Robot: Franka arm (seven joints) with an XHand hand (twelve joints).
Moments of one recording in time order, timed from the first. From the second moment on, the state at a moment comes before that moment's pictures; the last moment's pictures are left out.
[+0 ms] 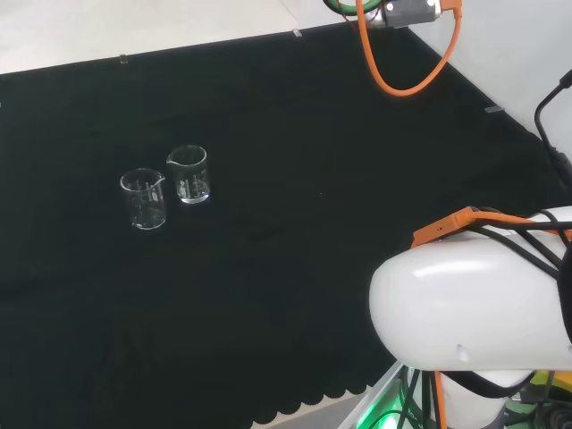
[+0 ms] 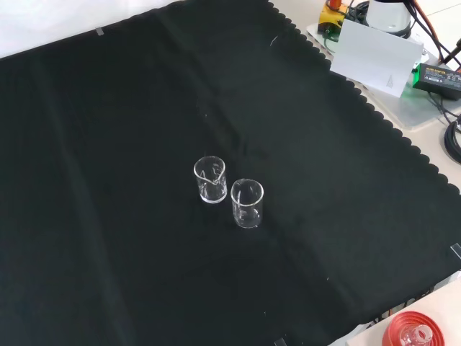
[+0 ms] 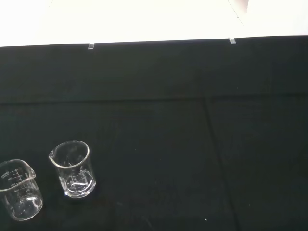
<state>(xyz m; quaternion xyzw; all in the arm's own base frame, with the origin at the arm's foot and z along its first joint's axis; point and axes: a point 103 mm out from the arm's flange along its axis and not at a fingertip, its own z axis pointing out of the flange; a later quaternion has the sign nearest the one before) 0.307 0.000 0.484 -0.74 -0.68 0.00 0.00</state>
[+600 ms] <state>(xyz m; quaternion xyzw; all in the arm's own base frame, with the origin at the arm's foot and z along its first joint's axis) 0.304 0.002 0.503 -0.73 -0.68 0.00 -0.02</state>
